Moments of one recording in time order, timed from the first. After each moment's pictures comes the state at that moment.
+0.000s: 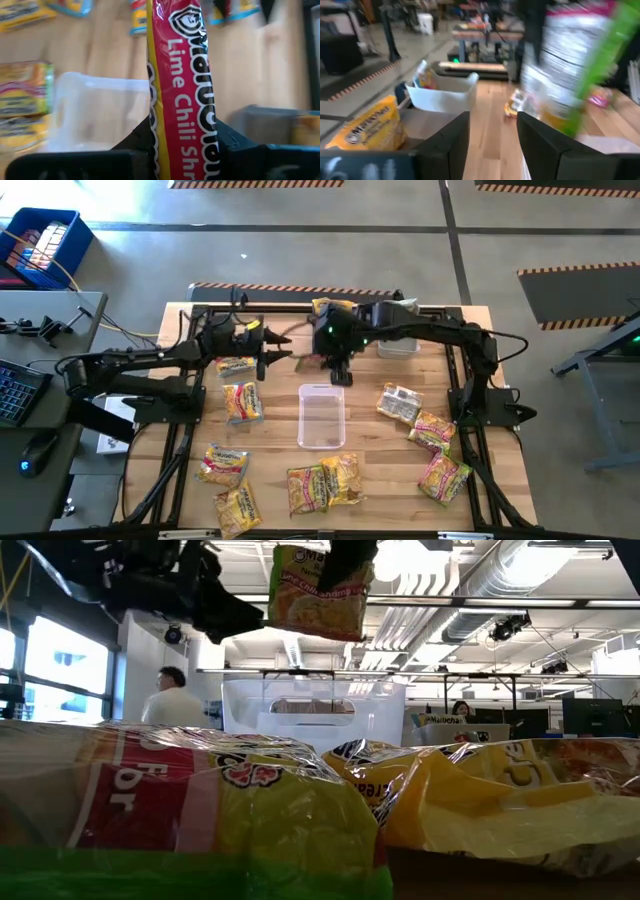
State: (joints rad) left arm 0.45 1.06 0.47 0.47 0.32 0.06; right arm -0.12 1.89 2.01 -1.12 -0.12 -0.18
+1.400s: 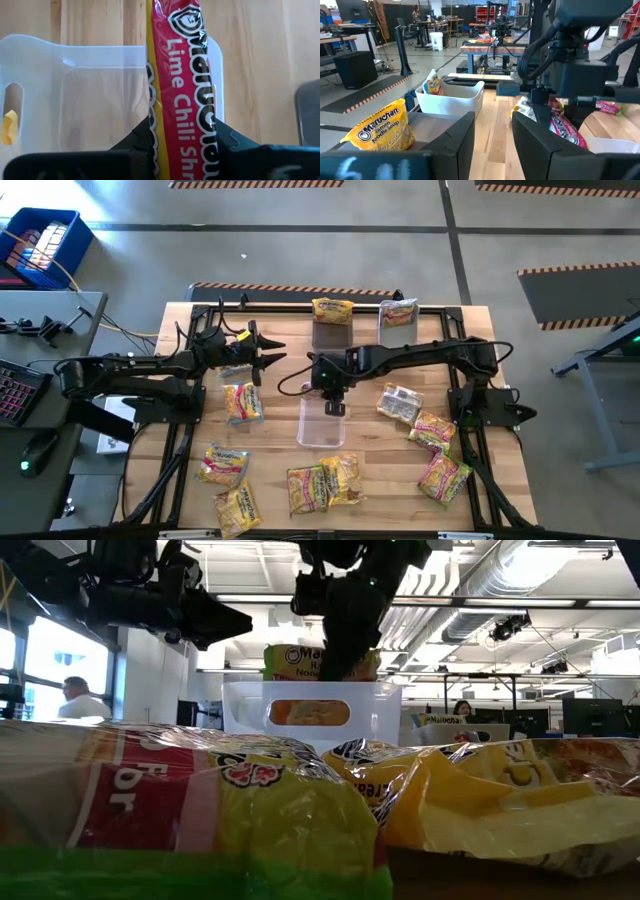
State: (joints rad) left arm 0.42 1.02 0.32 0.66 0.25 0.05; right arm -0.04 1.91 1.52 -0.69 -0.03 -0.01
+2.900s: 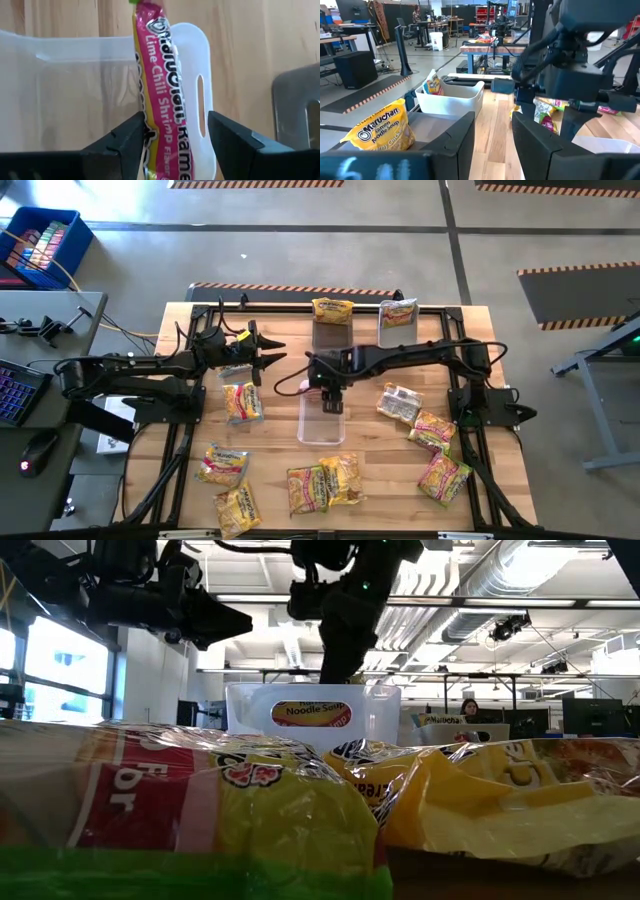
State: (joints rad) left arm 0.42 1.02 0.32 0.66 0.25 0.05; right arm -0.03 1.96 1.61 -0.80 0.06 0.01
